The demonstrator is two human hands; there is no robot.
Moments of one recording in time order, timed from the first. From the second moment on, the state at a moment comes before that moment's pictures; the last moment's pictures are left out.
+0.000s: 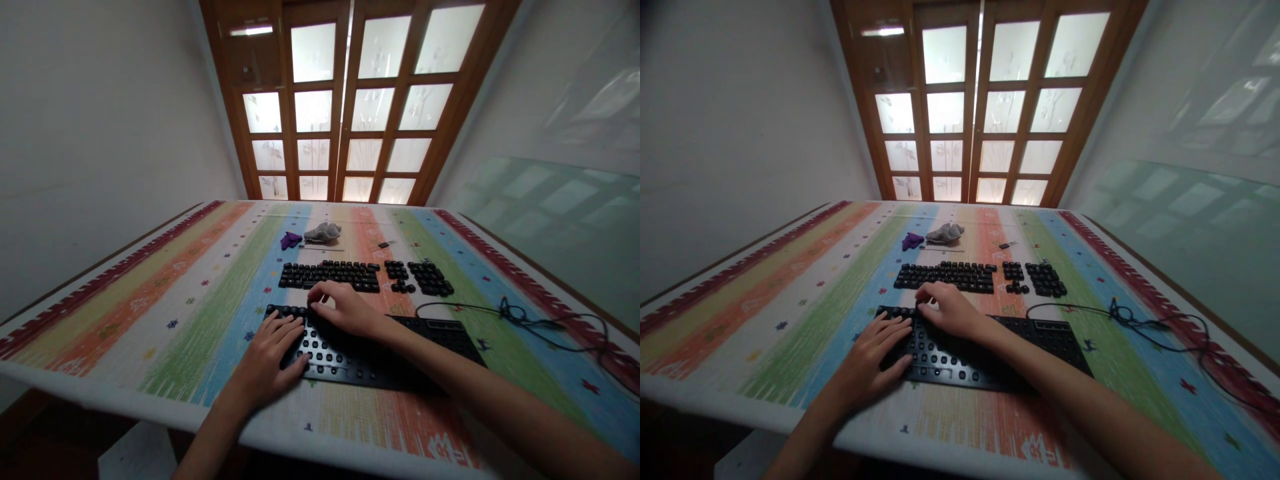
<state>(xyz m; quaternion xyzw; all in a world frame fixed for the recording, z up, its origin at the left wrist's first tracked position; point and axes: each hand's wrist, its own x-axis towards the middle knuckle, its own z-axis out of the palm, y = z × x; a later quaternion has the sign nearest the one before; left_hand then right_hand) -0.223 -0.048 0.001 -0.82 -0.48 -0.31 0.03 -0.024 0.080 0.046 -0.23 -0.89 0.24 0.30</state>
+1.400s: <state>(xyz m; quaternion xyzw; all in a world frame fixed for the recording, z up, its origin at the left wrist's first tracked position) -0.206 -0.038 0.006 -0.80 -0.51 -0.31 0.04 -0.031 0.043 0.024 -0.18 -0.96 -0.08 0.22</state>
